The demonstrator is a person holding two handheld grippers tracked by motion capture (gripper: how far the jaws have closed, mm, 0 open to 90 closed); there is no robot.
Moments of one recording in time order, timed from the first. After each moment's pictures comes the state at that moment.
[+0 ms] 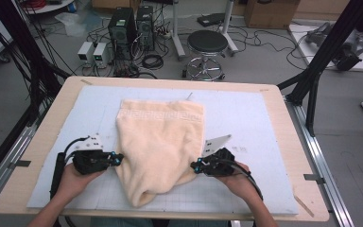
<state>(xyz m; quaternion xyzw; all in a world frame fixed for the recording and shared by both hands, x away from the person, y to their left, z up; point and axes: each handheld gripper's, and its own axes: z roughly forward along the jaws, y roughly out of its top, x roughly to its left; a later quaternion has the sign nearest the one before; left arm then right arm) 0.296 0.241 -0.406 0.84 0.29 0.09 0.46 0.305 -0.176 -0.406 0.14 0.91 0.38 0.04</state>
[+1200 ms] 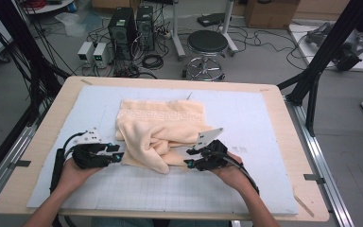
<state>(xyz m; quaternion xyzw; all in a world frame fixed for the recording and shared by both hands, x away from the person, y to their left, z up) 0.310 0.239 -0.421 0.84 0.29 0.09 0.45 0.325 -0.156 -0.404 0.12 0.91 0.38 0.07</state>
